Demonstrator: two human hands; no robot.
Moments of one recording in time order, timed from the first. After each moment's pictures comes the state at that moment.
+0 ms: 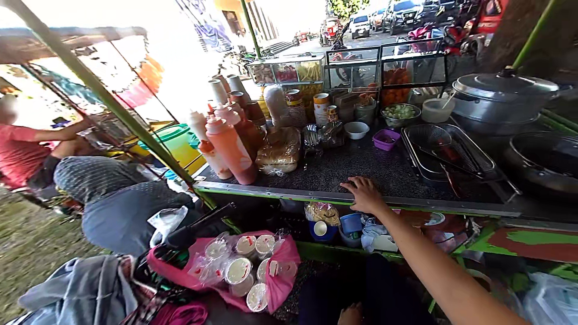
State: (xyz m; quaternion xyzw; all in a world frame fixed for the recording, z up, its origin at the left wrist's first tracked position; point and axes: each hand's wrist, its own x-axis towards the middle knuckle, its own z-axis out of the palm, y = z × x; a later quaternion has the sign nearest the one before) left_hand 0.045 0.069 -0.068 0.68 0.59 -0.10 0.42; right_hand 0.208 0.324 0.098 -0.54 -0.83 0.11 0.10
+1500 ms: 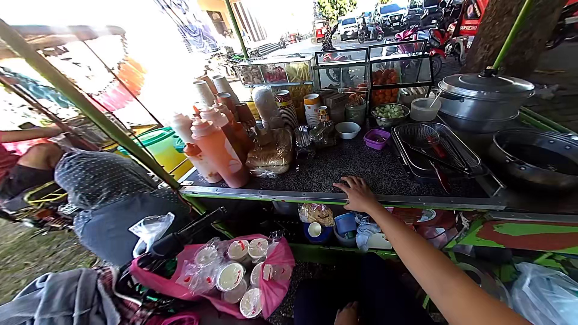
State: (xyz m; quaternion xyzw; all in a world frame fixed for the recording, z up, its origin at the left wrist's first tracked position) left_hand 0.044 0.067 -0.070 0.69 0.59 -0.08 0.42; right_hand 0.207 0.323 0.098 -0.54 -0.83 0.10 0.10
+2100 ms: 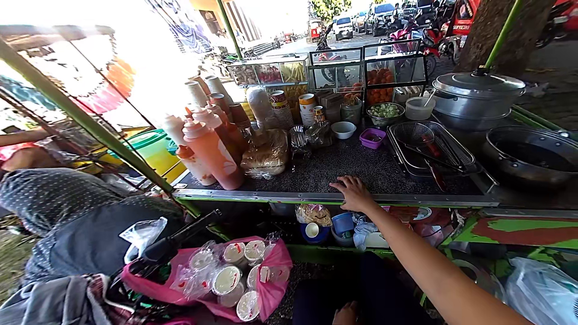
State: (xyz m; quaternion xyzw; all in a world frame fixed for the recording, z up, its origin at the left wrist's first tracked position) left_hand 0.042 0.066 -0.075 0.69 0.59 -0.09 0.41; right_hand 0.207 0.323 0.098 -0.54 -0.83 0.10 0.09
